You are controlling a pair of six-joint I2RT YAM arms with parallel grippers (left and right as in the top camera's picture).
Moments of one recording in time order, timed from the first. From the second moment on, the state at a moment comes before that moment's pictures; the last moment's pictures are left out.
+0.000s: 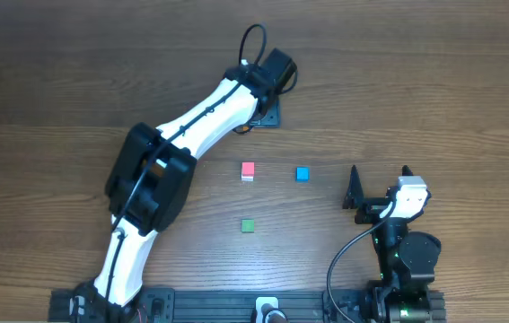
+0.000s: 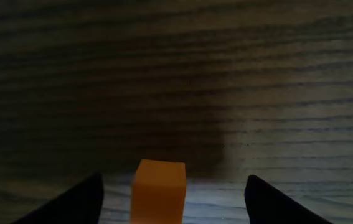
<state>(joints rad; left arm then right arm) -0.63 2.25 1.77 -0.87 -0.18 -0.65 0.01 0.01 0.04 -0.13 -0.03 0.07</state>
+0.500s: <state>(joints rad) -0.61 2.25 1.77 -0.90 -0.14 -0.65 0.01 0.01 0.04 -0.13 -0.03 0.07</state>
